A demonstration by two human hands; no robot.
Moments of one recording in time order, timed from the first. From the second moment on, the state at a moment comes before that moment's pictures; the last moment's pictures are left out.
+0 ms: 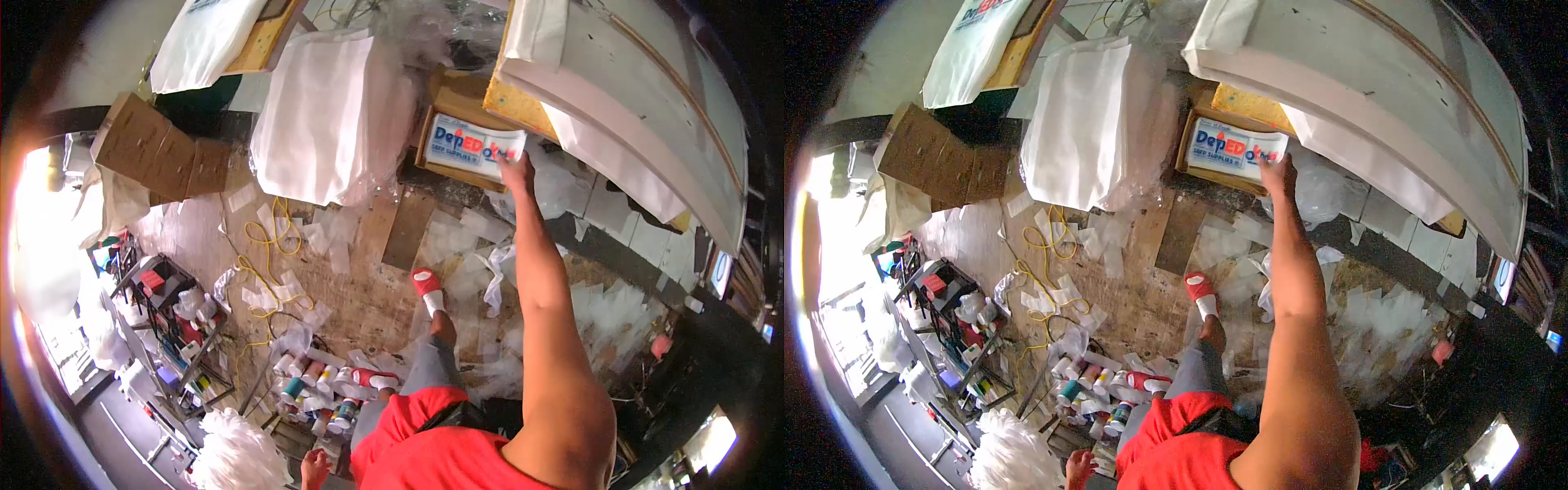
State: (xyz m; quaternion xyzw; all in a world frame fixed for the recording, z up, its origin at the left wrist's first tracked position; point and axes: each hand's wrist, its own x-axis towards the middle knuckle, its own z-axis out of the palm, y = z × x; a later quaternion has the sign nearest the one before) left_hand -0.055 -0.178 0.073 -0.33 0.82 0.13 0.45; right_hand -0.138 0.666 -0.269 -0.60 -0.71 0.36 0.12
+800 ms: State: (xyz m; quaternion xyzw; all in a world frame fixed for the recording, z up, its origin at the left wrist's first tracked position) left_hand -0.045 -0.152 0.074 -0.33 0.81 0.16 0.46; right_hand -0.138 0.612 -0.293 -0.47 -0.20 0.73 0.44
